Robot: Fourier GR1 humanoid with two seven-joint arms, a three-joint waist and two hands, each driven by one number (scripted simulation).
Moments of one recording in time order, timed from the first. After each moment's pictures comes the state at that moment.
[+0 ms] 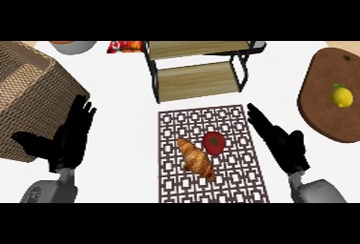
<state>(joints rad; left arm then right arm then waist) -0.10 0.24 -0.08 -1.37 0.43 0.21 -0.07 -0.13 -0.34 0.32 -1.43 -0.22 0.00 0.09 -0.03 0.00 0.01</state>
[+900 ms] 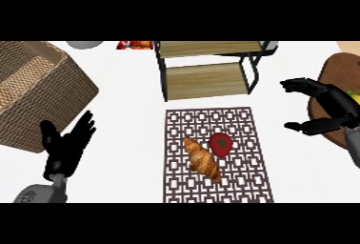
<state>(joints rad) -0.08 0.35 -0.15 -1.29 0.35 0.16 0.17 -0.48 -0.59 0.12 -0.91 -0.09 0.36 -0.41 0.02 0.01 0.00</state>
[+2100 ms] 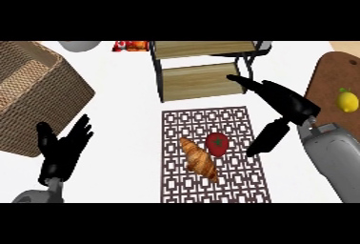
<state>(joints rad) -0.04 0.33 -0.11 -1.34 0.32 0.14 0.24 -0.53 -0.47 0.32 -1.50 0.08 0.40 0.37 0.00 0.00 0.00</state>
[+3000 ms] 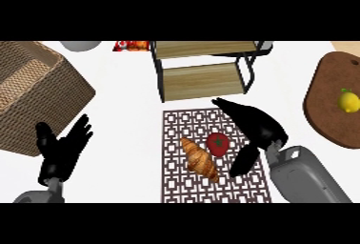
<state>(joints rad) -0.04 0.29 -0.05 -1.35 0.26 0.09 0.25 -0.42 -0.30 0.41 -1.58 0.40 0.45 0.58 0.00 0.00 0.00</state>
